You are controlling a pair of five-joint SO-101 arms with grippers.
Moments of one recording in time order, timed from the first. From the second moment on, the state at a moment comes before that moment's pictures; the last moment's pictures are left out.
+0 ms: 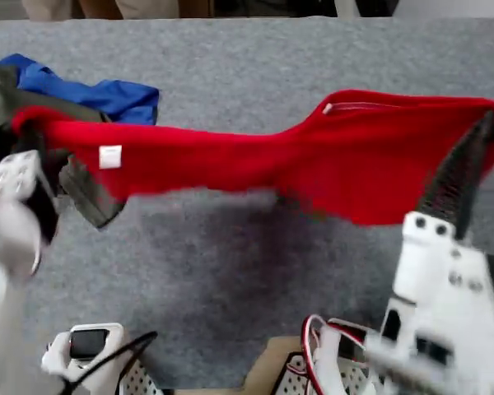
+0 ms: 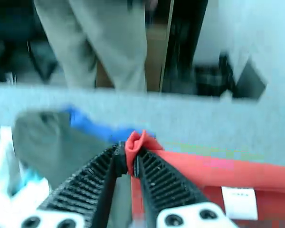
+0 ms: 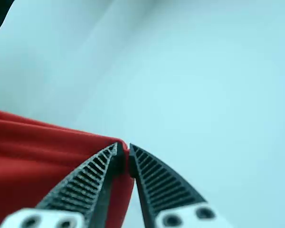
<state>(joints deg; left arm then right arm) -8.1 -40.4 -38.8 100.3 -8.0 13.0 -74.1 10.6 41.1 25.5</state>
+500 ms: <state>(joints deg) -8.1 -46.4 -45.5 100.3 -8.0 13.0 -74.6 1.8 23.3 25.5</state>
